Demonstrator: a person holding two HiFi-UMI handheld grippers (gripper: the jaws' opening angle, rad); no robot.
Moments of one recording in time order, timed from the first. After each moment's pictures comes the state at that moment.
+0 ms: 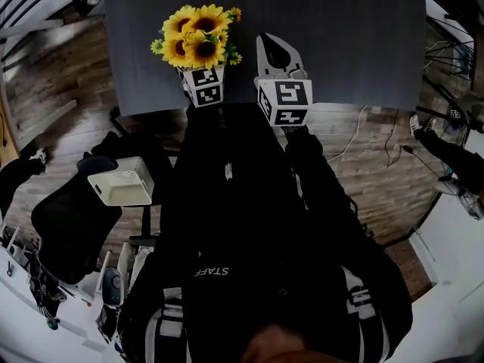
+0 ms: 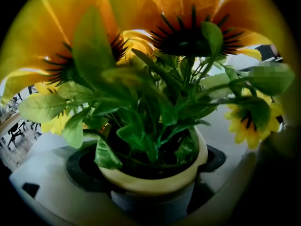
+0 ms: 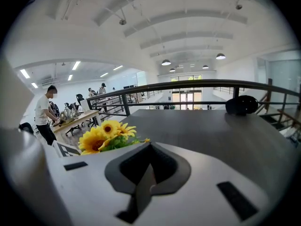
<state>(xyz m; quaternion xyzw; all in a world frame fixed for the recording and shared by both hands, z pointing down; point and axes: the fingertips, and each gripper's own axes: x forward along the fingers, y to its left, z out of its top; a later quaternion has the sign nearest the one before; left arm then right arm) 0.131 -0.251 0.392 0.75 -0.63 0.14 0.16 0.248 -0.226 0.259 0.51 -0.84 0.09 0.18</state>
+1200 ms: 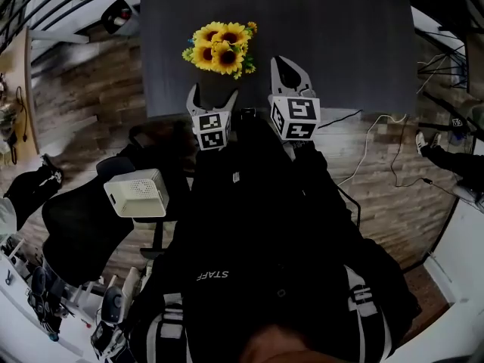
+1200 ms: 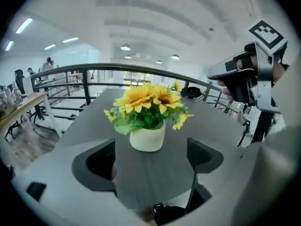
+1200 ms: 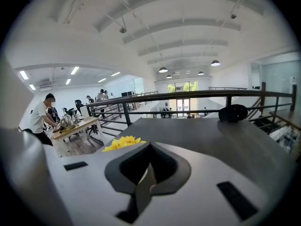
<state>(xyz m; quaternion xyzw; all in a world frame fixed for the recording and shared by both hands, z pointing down) 0.104 -0.123 0.359 0.76 -0.60 0.13 0.21 0.241 -0.166 0.206 0.54 -0.83 0.07 0.15</state>
